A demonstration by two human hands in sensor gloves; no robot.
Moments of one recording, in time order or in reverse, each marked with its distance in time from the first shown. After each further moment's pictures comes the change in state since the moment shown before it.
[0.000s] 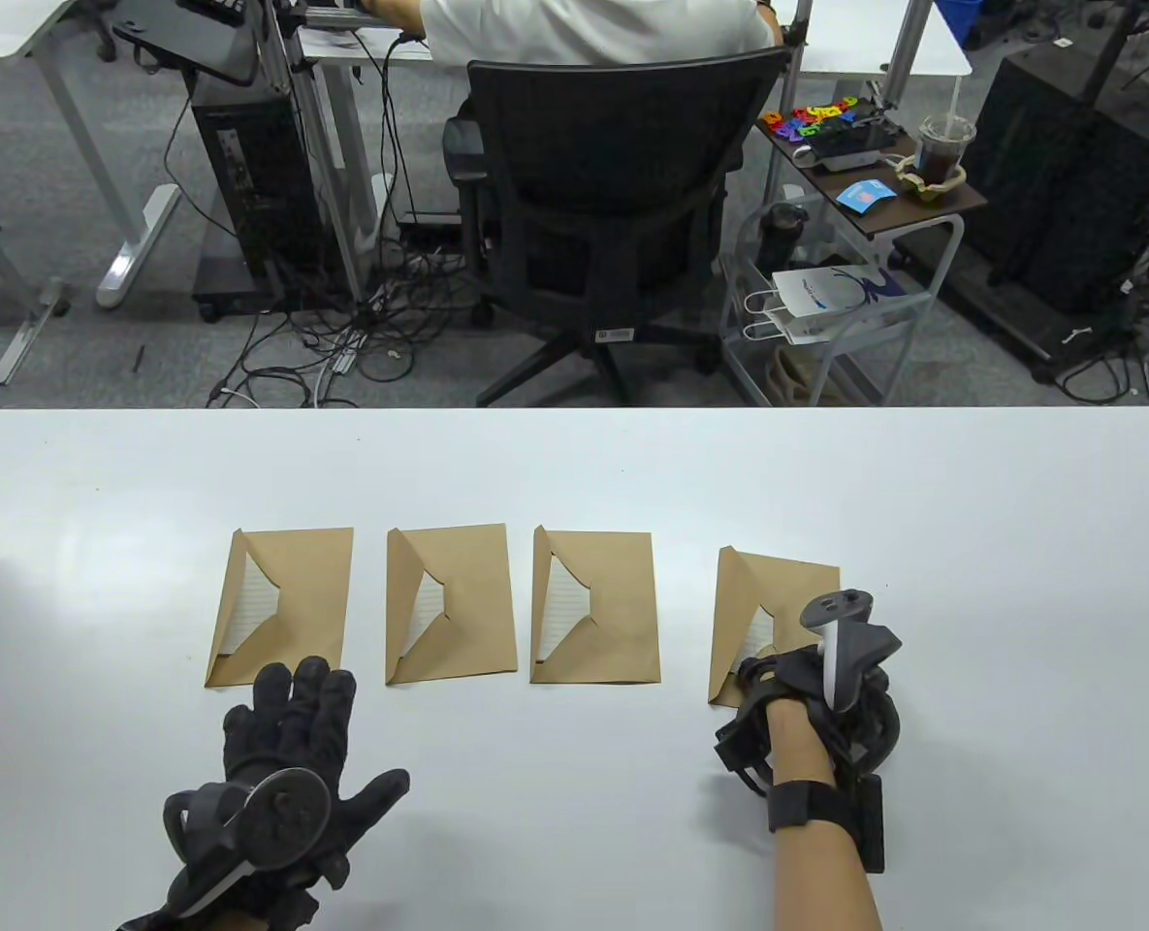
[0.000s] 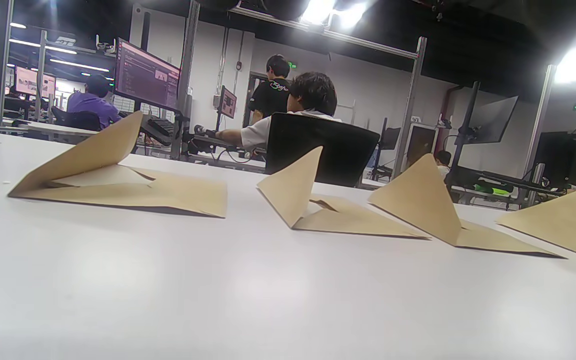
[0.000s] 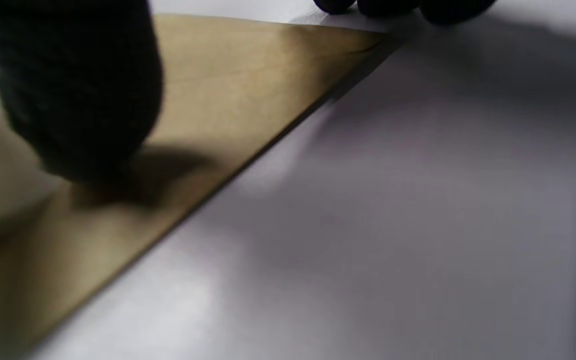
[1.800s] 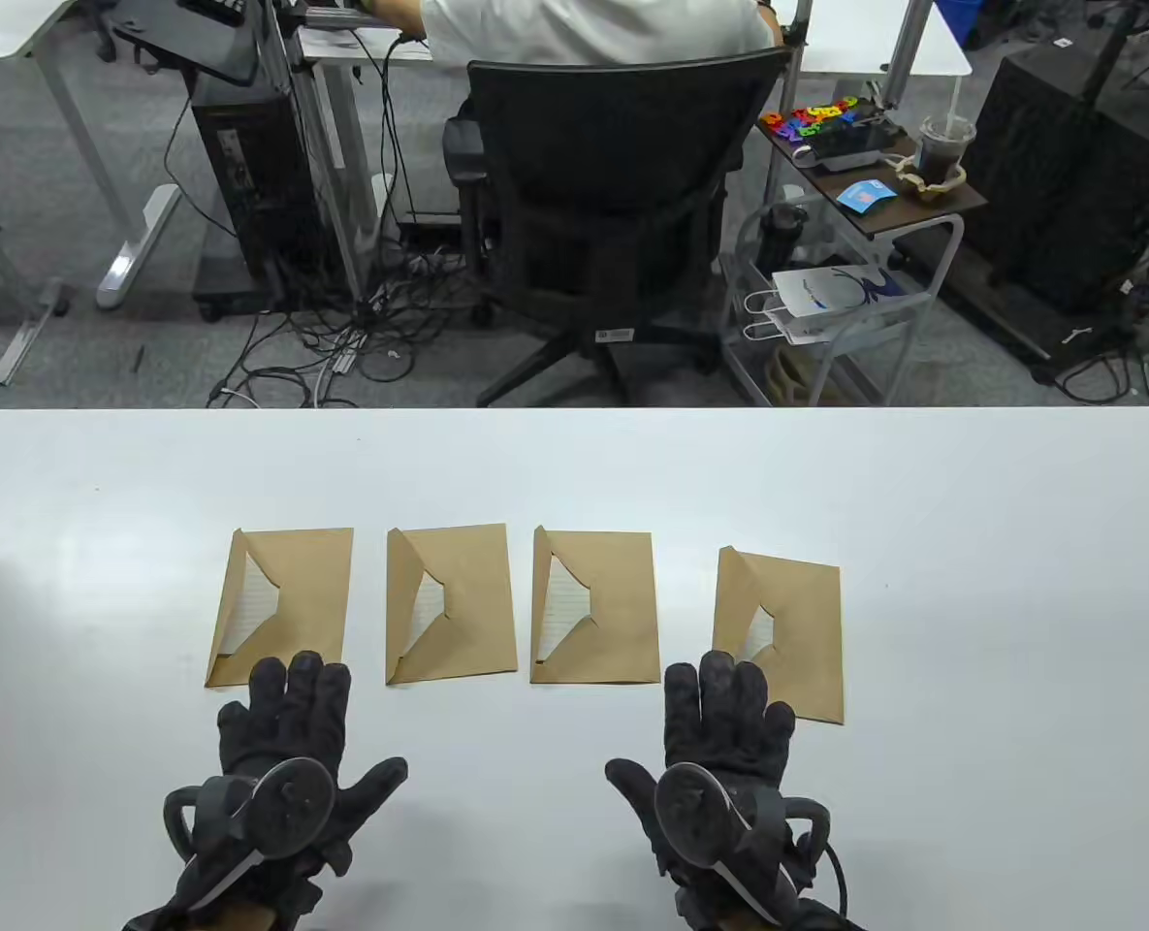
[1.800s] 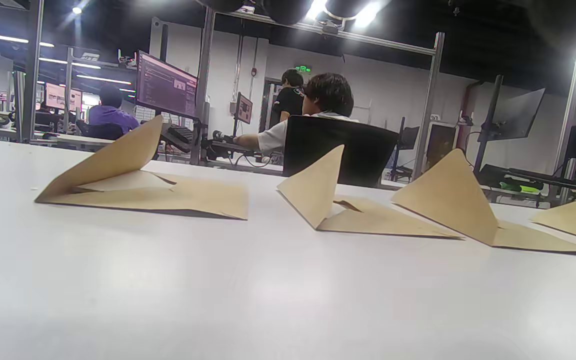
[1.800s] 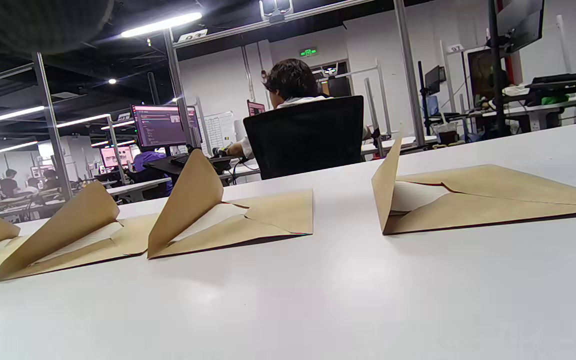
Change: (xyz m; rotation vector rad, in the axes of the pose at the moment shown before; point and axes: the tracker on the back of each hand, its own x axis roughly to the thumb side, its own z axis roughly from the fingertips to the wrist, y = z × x) left_hand -0.003 -0.003 -0.006 0.014 0.054 -0.042; right_hand -0.057 0.003 0.187 -0.390 -1.092 0.003
